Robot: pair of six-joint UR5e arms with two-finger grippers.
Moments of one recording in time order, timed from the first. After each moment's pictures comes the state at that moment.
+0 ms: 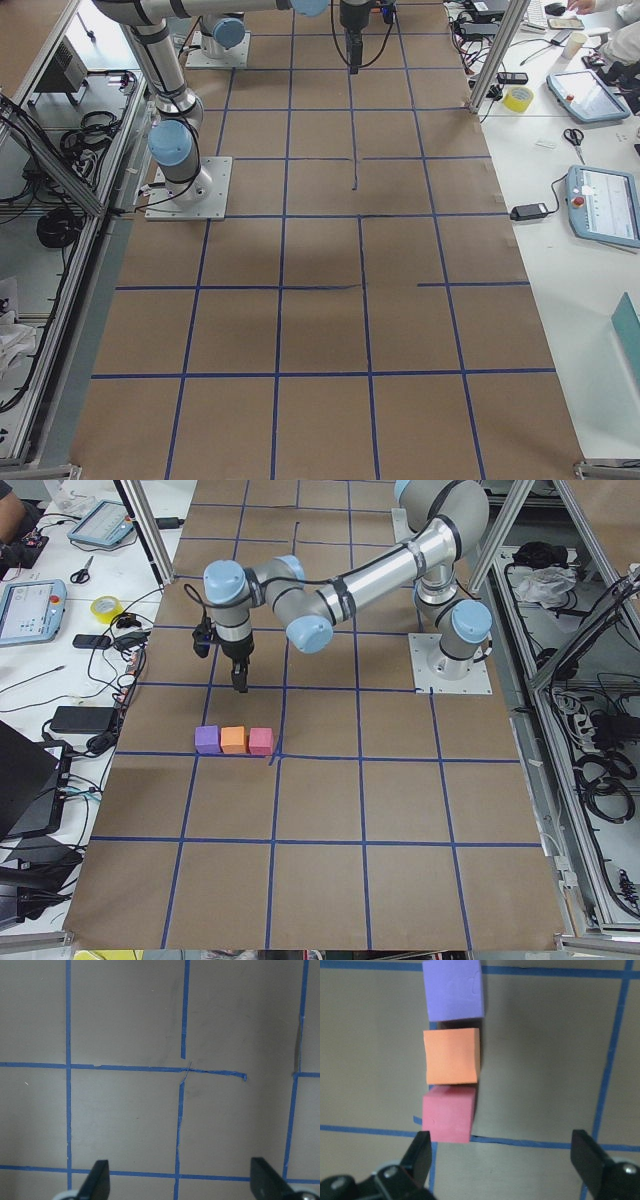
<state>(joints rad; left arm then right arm) -1.09 -1.89 -1.39 -1.38 1.60 0.42 1.58 -1.54 1.46 -1.53 -1.54 -0.03</state>
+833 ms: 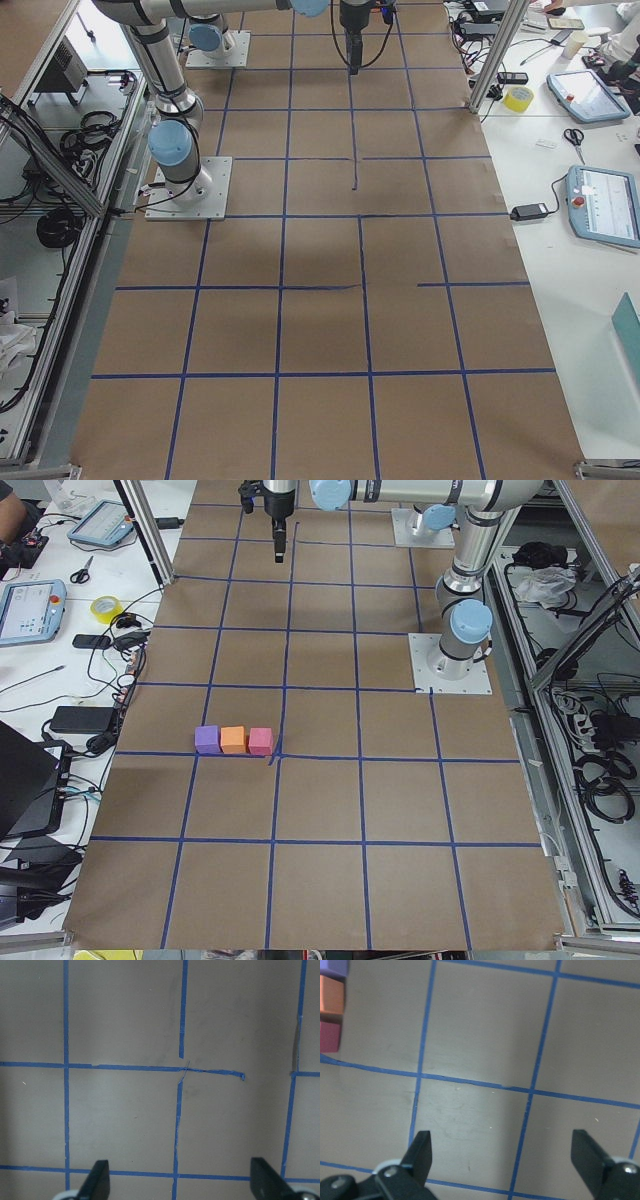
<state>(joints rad) -1.60 -1.64 -1.48 -1.50 1.62 -0.12 1.58 -1.54 1.46 -1.53 -1.54 -0.03</state>
